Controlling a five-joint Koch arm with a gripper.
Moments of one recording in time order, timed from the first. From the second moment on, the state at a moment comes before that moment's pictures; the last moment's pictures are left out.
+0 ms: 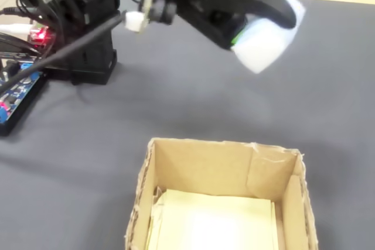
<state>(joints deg) 28.7 123.0 141.2 2.5 83.6</state>
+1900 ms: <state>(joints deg) 35.7 114.4 125.8 21.6 92.3</state>
